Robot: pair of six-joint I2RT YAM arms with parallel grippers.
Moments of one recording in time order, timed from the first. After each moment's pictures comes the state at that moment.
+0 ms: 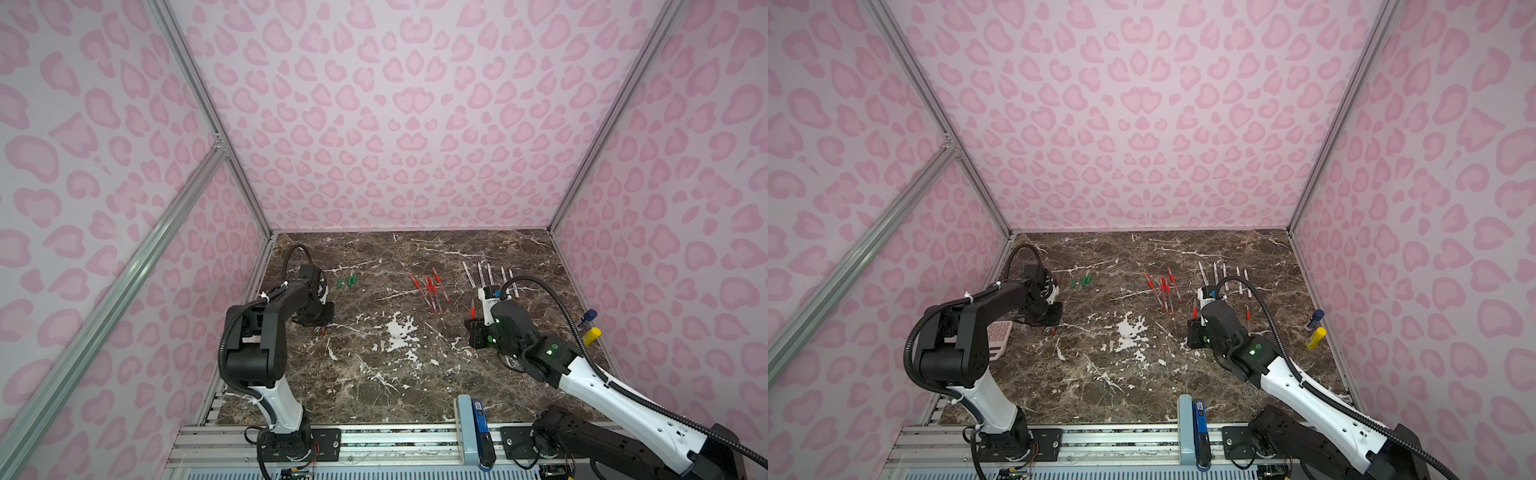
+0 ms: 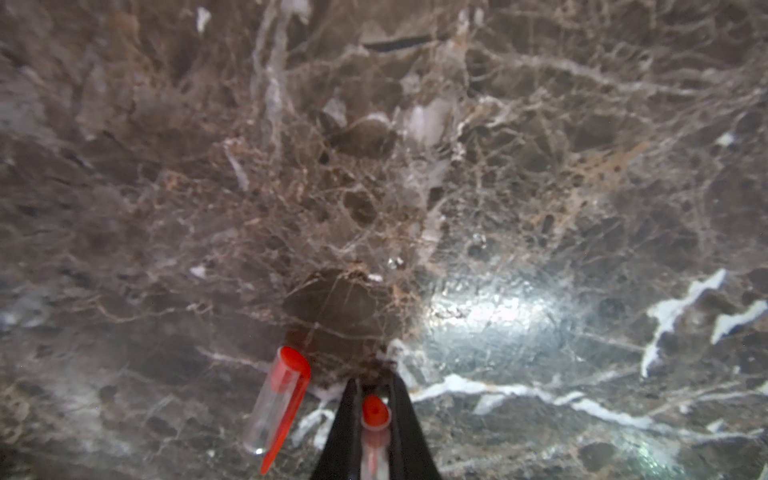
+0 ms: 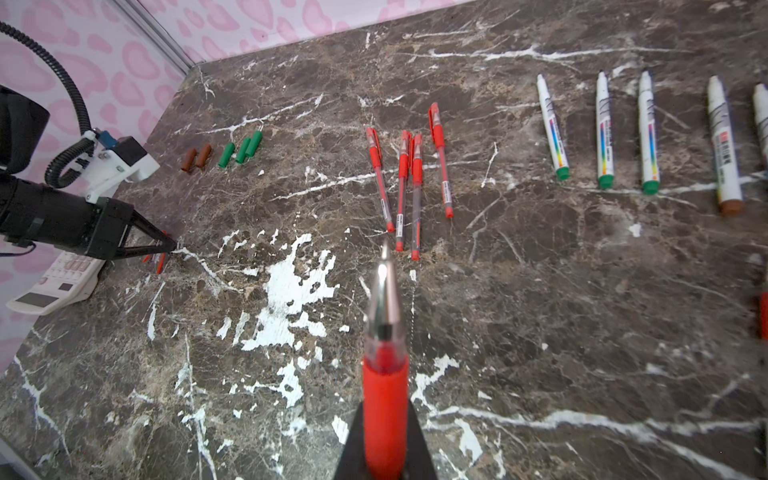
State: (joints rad) left arm -0.03 1.78 1.07 -0.69 0.06 -0.01; right arm 0.64 0.94 0.67 -0.43 0.09 0.52
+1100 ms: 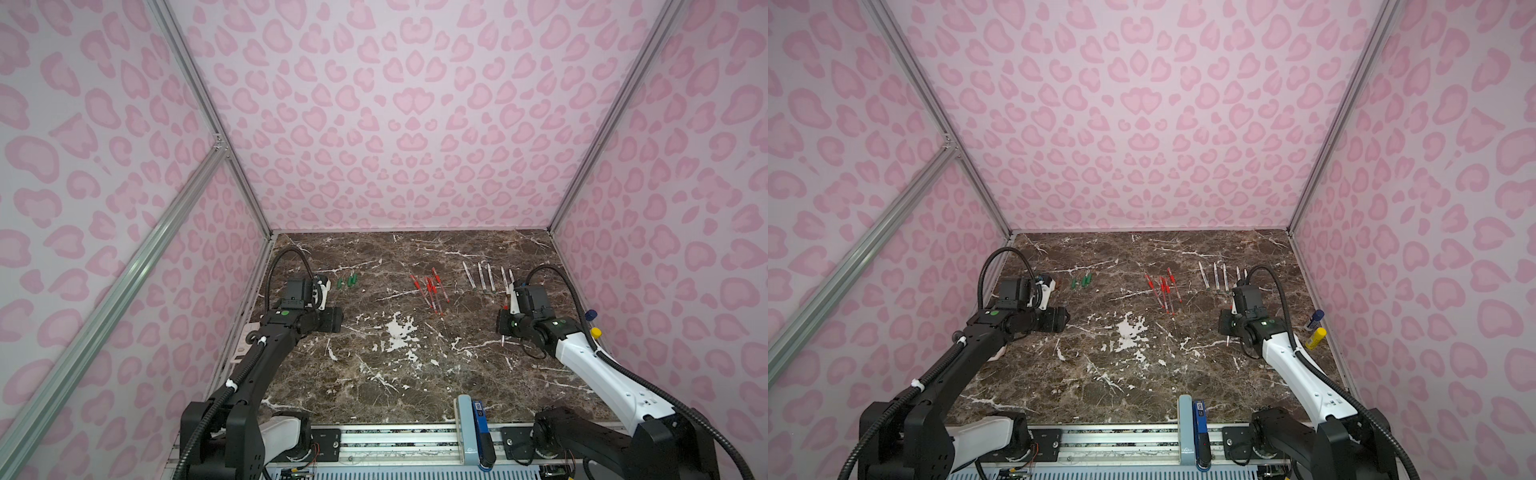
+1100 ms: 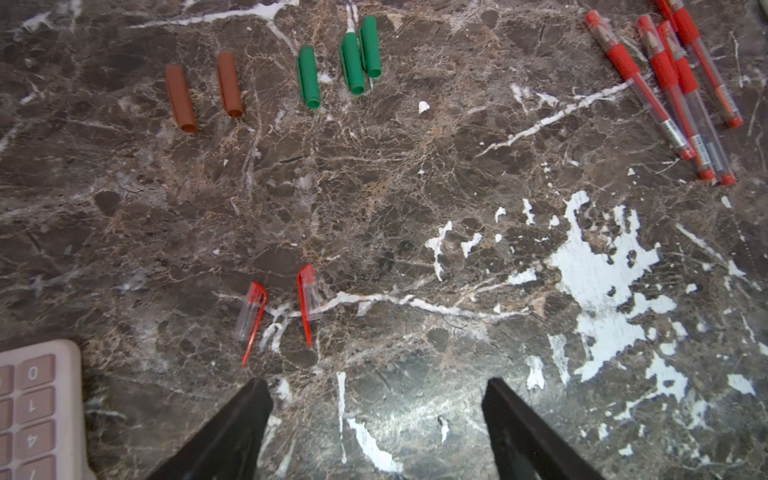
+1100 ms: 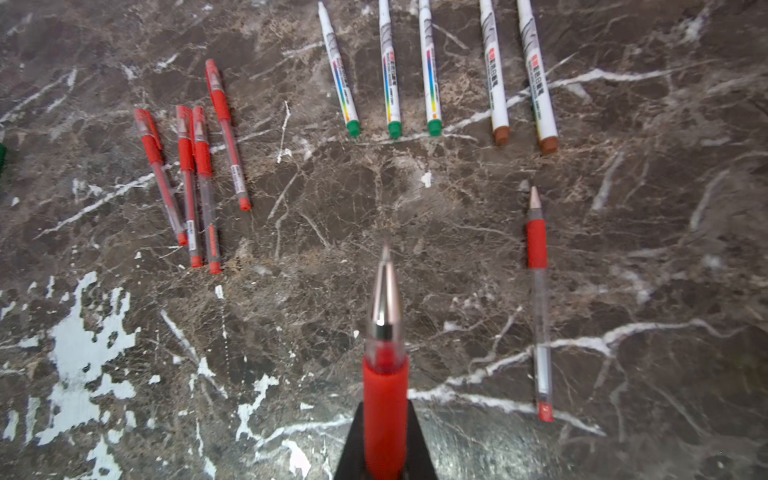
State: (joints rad) left arm -0.07 1.18 0.77 -0.56 0.16 0.03; right arm 0.20 1.15 0.72 -0.55 0.00 0.36
